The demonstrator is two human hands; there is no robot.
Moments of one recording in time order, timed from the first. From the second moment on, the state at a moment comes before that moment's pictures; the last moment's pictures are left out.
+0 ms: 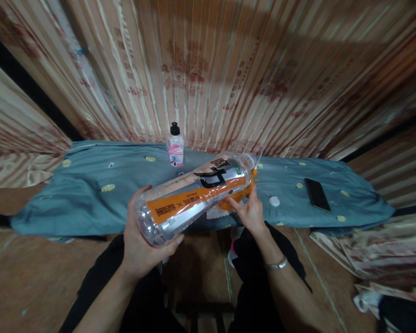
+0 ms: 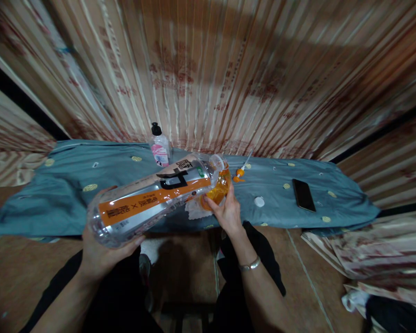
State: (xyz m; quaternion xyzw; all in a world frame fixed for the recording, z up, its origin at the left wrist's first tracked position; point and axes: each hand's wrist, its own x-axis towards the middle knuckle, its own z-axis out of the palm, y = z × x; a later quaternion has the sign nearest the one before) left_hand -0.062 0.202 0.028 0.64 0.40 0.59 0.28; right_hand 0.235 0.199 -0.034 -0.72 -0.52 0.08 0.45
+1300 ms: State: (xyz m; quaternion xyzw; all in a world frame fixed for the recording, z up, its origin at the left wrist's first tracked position) left_hand -0.063 0.203 0.026 0.65 0.39 0.59 0.27; right_hand 0.236 0.200 -0.033 -0.72 -0.52 0.08 0.45
